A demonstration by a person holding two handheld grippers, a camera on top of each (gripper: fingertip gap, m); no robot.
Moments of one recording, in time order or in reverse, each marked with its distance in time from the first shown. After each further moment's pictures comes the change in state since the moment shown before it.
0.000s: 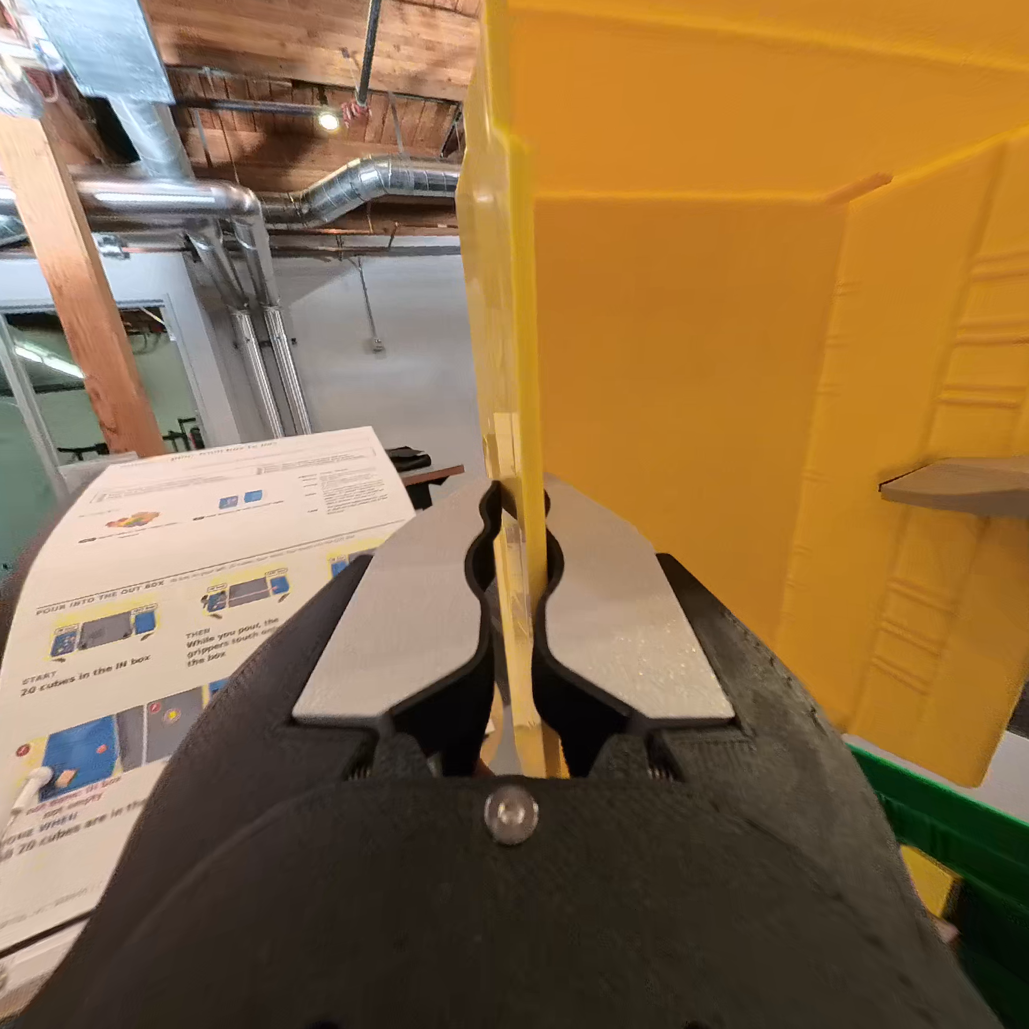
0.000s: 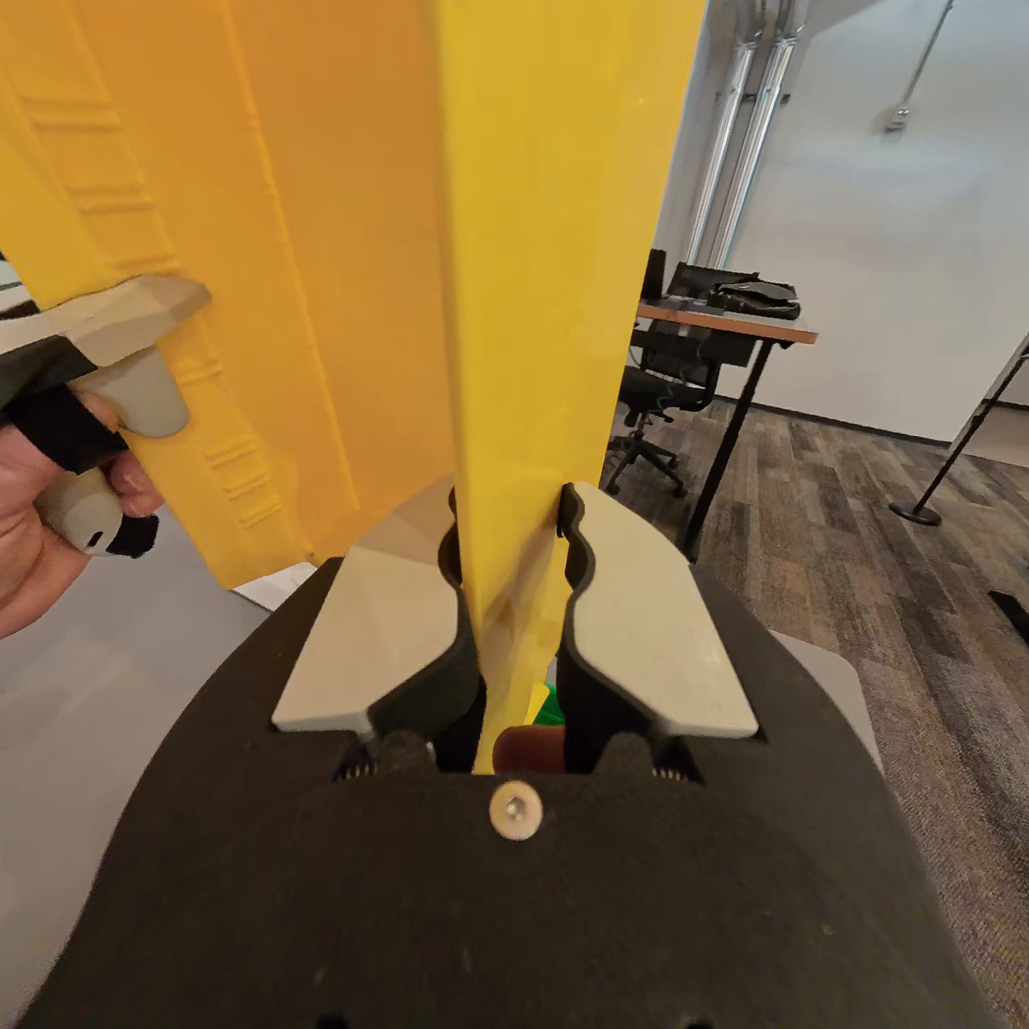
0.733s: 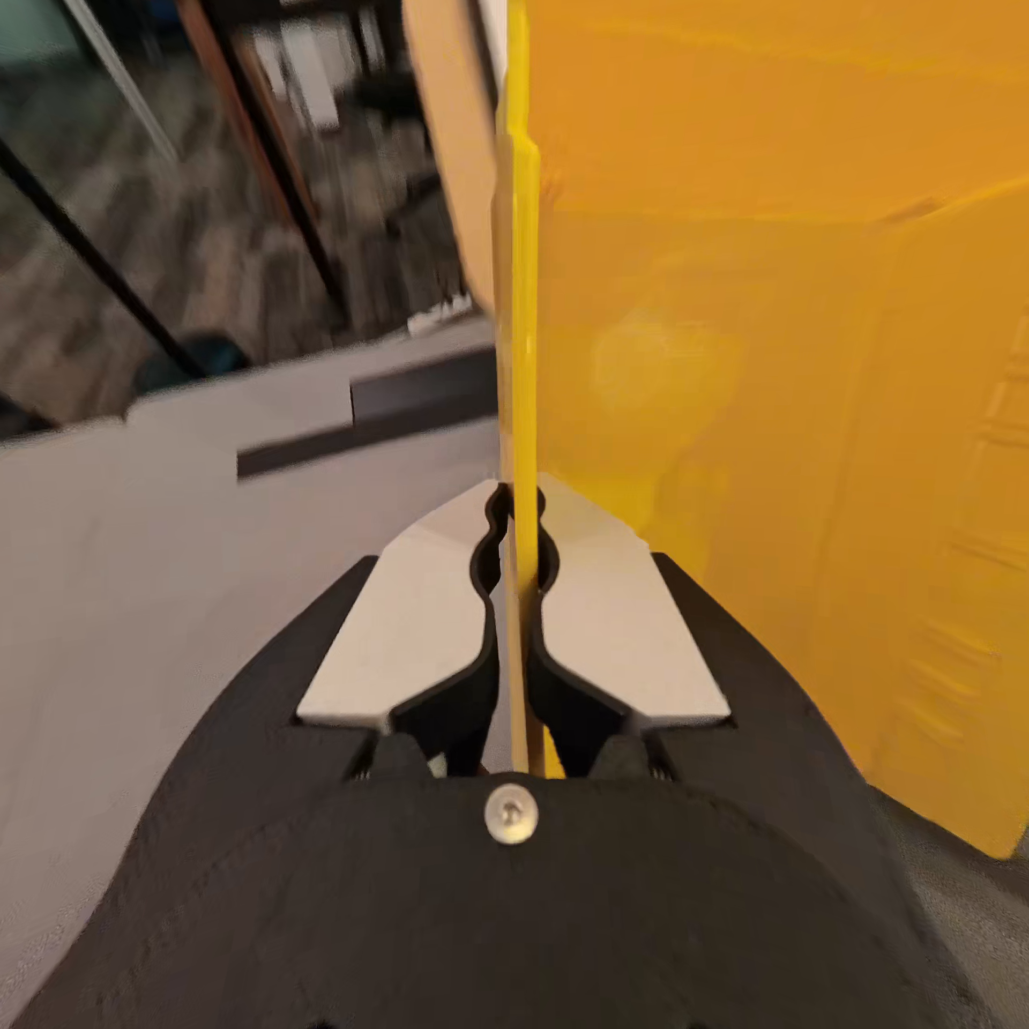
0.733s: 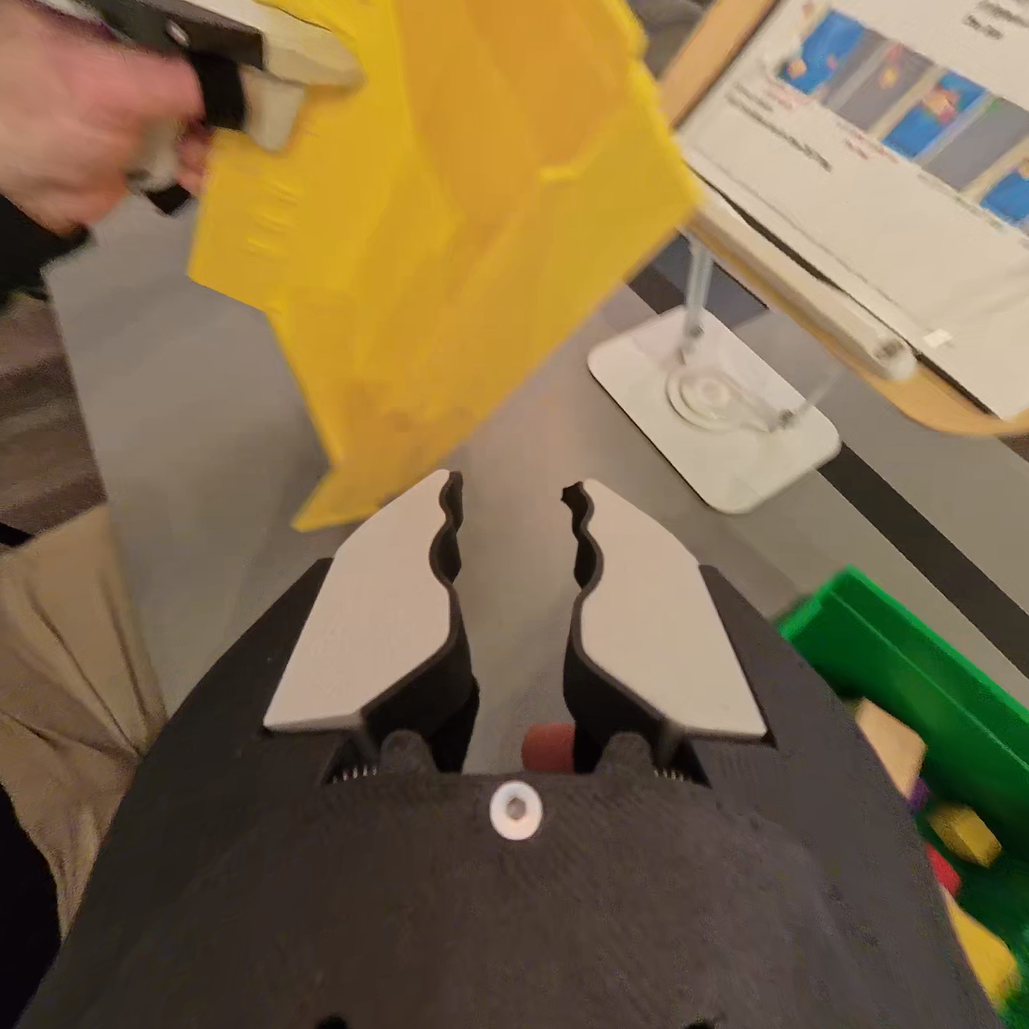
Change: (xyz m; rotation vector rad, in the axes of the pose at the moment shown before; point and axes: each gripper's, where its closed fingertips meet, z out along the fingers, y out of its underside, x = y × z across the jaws) left arm -0.261 0.096 -0.253 -0.832 -0.163 -0.116; right arm -0.263 0.074 0.007 -0.547 -0.540 -0.076
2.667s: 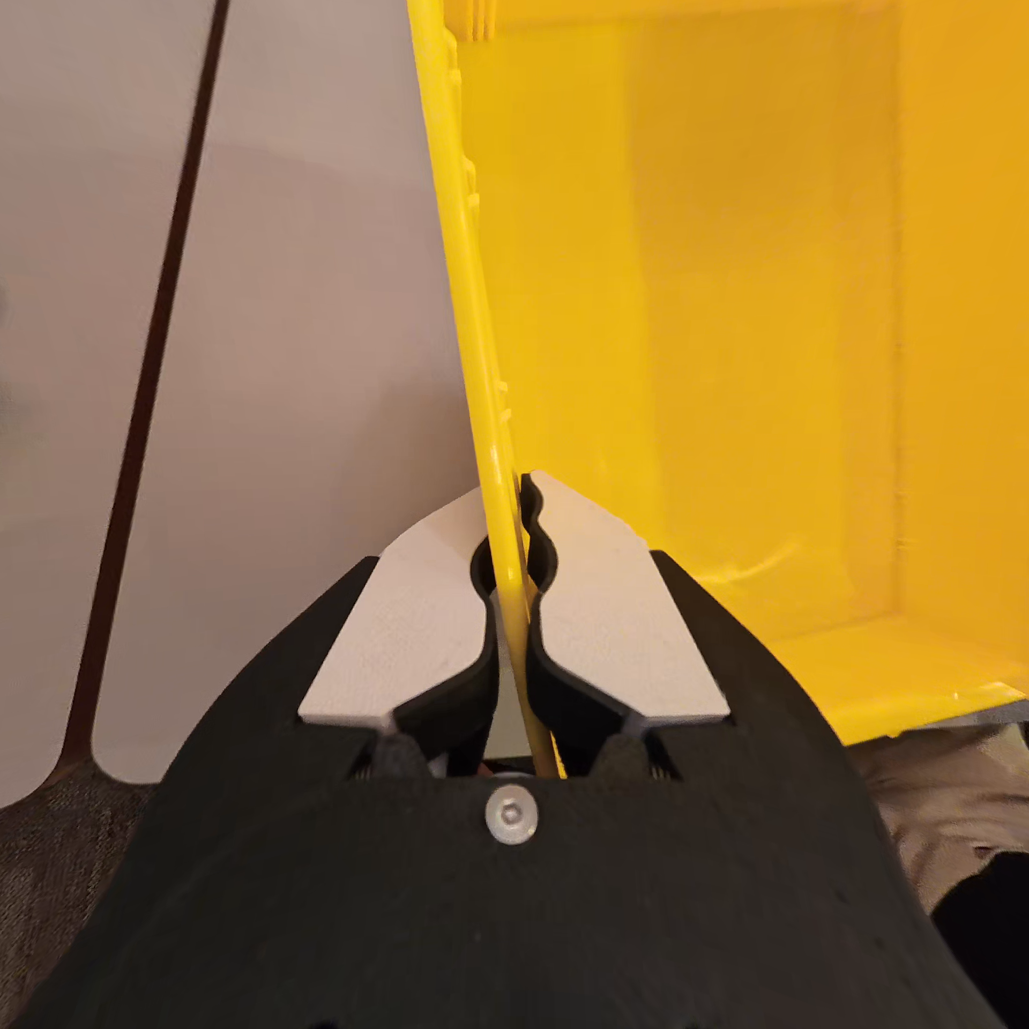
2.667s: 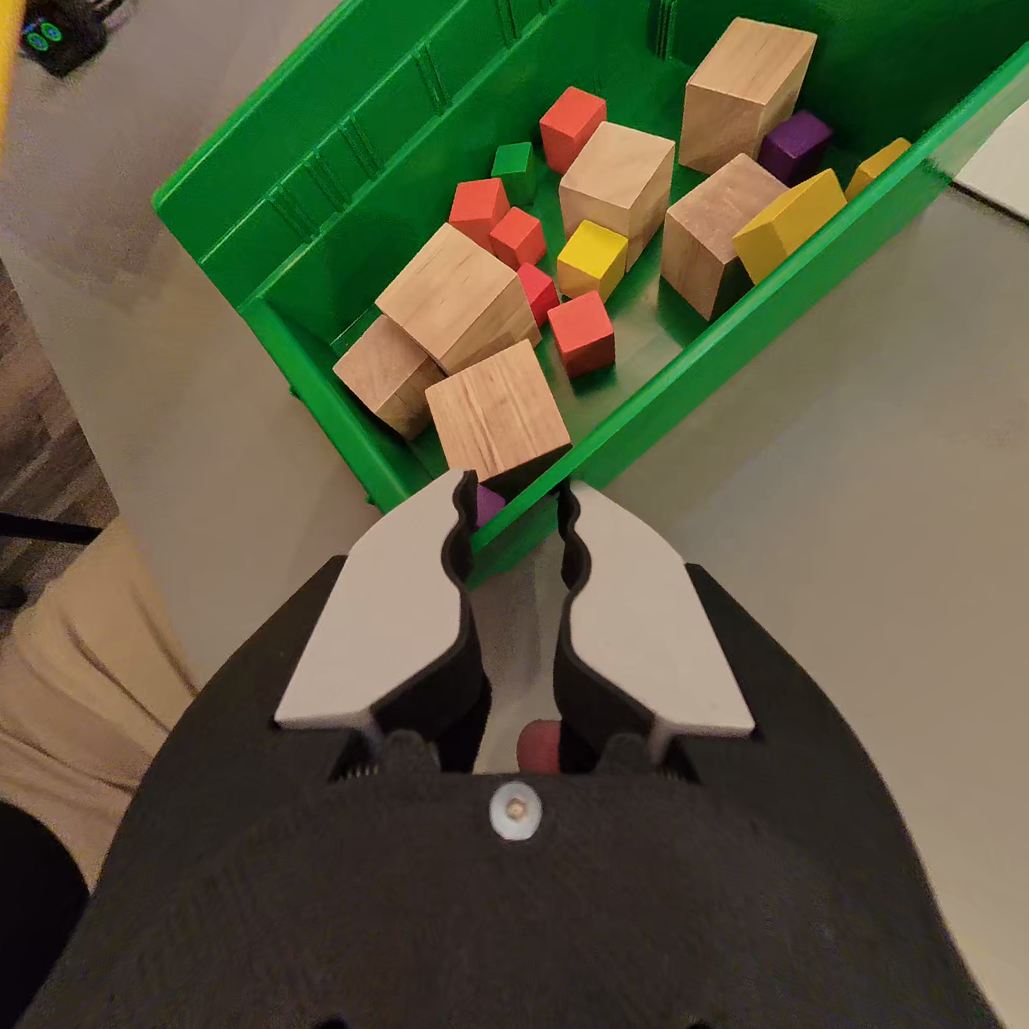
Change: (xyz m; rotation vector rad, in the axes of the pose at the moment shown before) left arm -0.162 0.197 -0.163 -0.352 -0.034 -0.485; right arm -0.069 0.102 0.108 -0.198 -0.093 0.292
